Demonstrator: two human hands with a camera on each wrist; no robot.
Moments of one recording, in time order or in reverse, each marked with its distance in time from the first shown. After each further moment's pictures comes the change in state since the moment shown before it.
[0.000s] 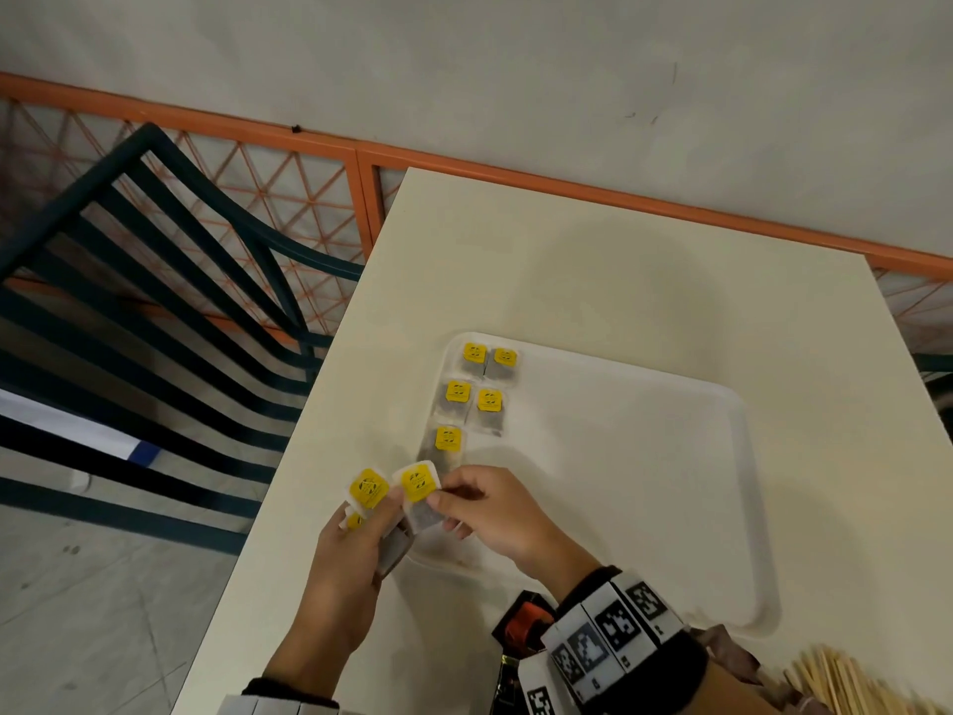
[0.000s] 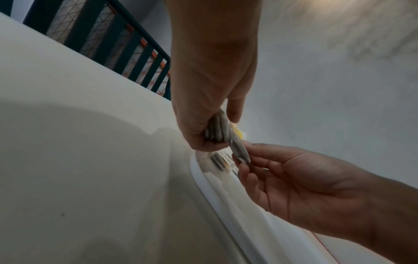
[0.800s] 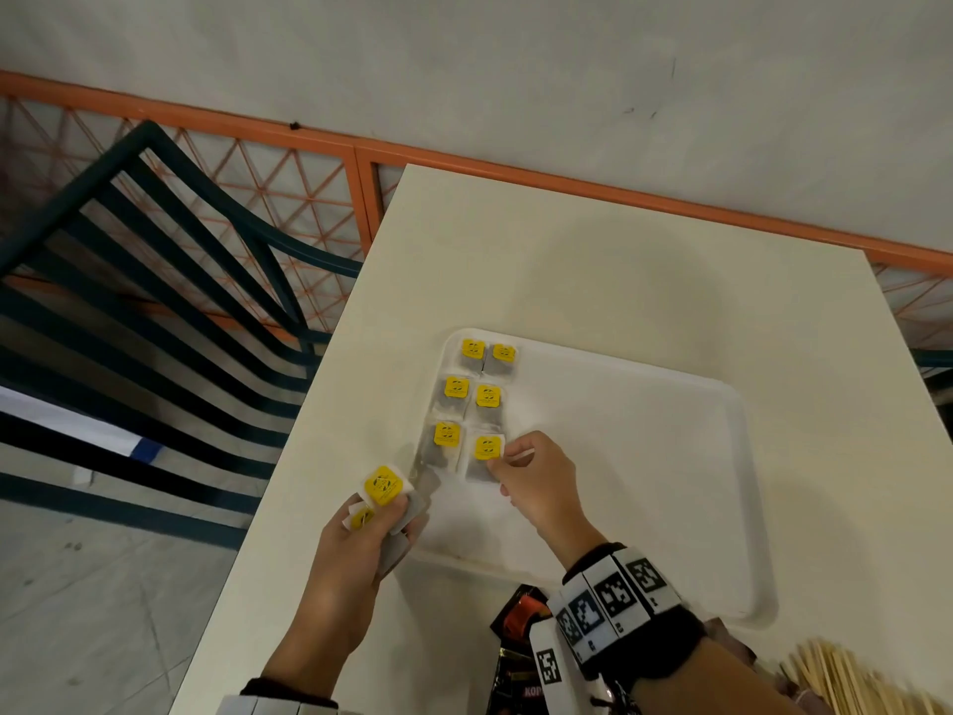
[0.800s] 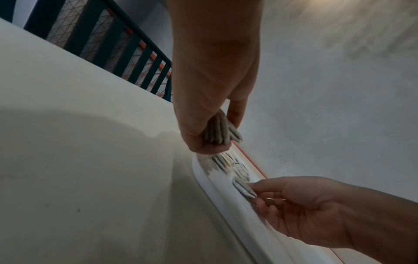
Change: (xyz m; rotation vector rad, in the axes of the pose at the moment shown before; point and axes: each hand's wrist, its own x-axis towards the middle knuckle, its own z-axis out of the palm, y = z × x) left_hand -0.009 0.000 0.003 0.043 -0.014 0.002; right_hand 0.018 0.021 -0.031 -0.055 0.524 0.050
